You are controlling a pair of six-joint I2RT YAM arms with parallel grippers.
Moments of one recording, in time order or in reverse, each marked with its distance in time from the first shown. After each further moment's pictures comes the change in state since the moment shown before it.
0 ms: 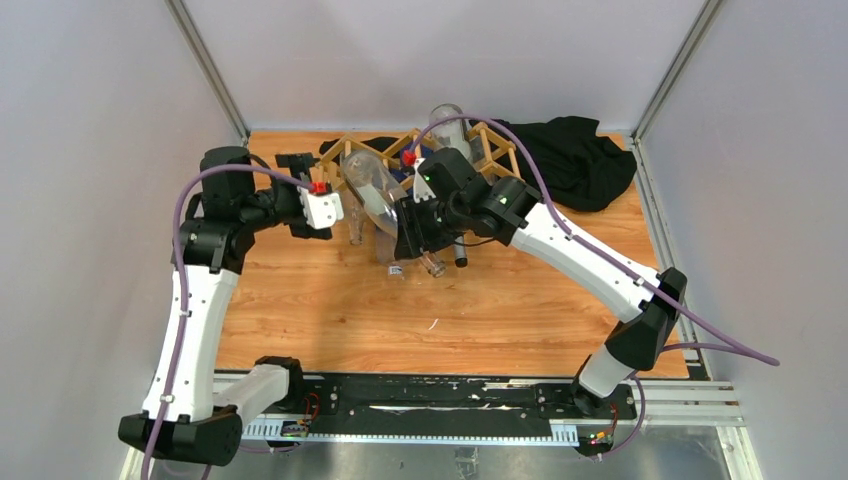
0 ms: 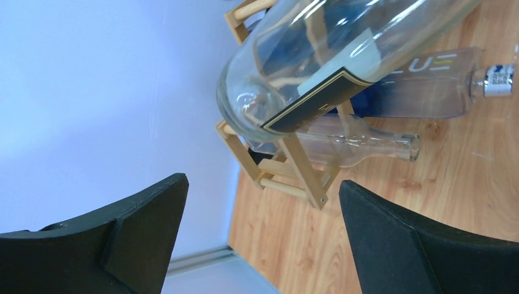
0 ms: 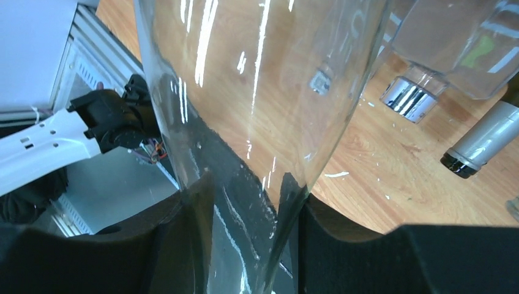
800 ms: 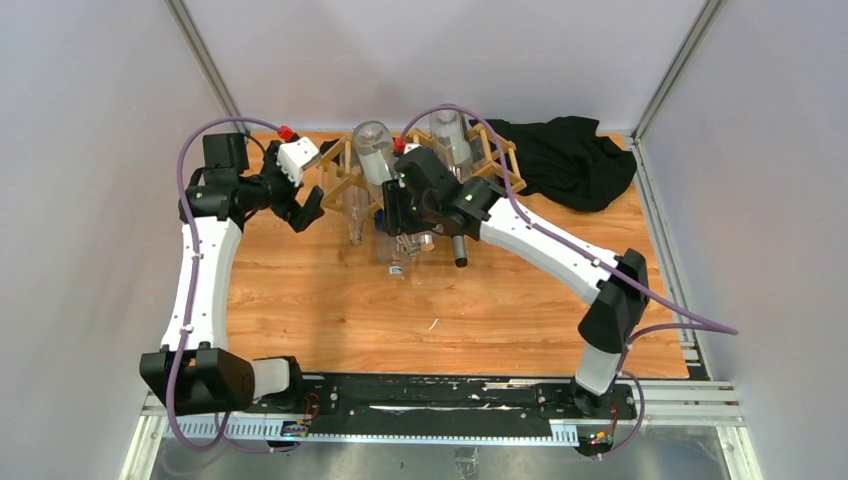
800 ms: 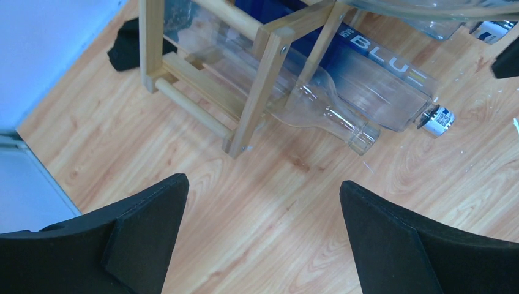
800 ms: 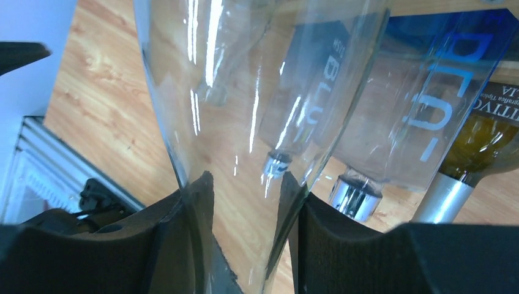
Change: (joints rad) left arm 0.175 0.204 0.006 -0.051 -0.014 -0.519; right arm 0.000 0.171 0.032 0.195 0.275 0.054
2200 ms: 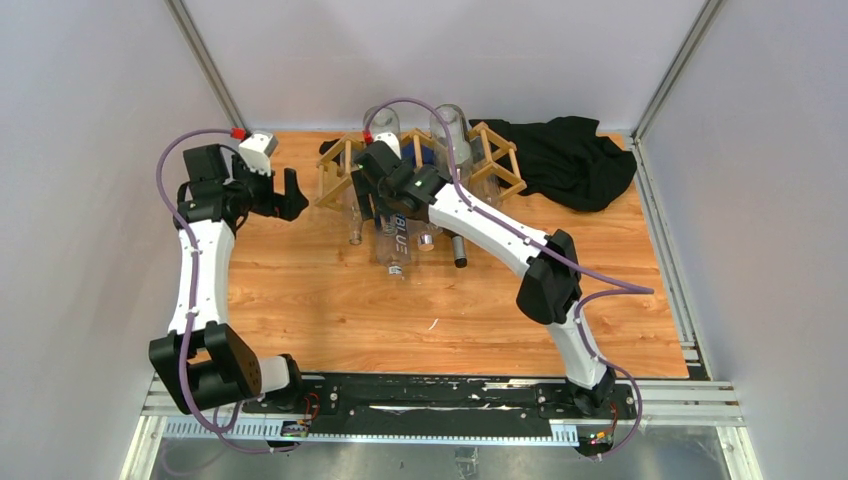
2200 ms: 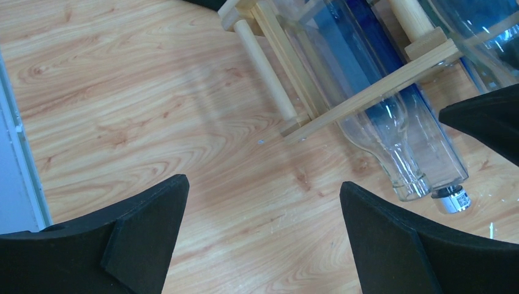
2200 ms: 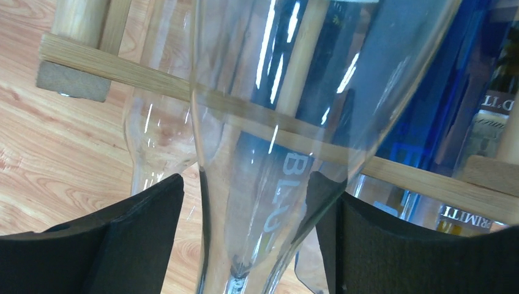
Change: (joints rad) left arm 0.177 0.026 -0.165 0.280 -0.022 -0.420; right arm 0.003 0.365 0.395 -0.084 0.250 -0.097
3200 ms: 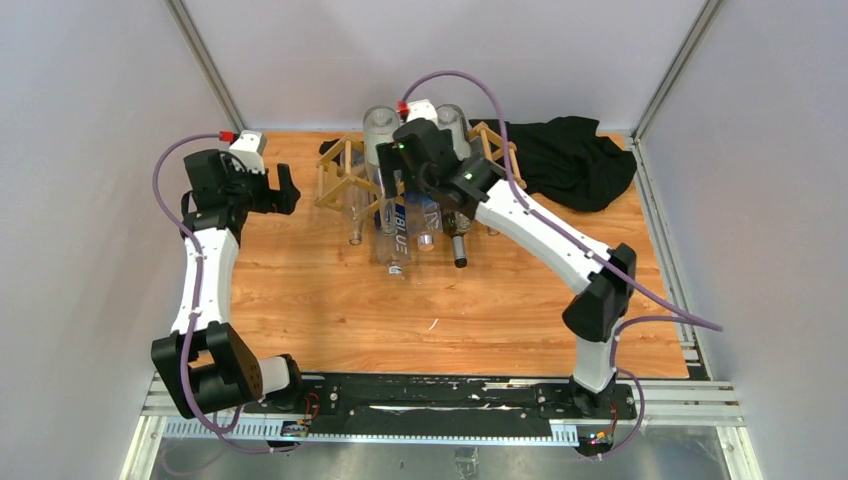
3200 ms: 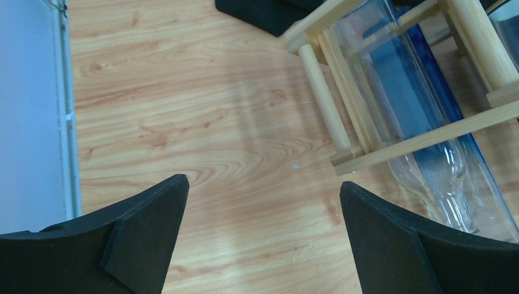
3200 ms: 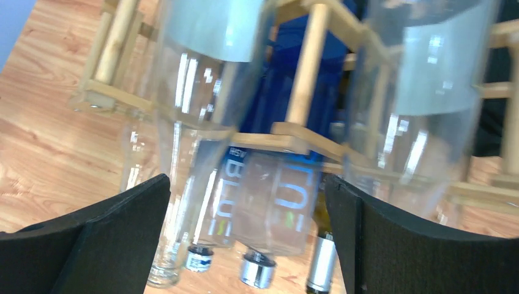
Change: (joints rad) left arm 0.008 -0.023 -0.109 0.235 -0.135 -0.113; right arm -0.065 -0.317 -0.208 0.088 0.087 -0.087
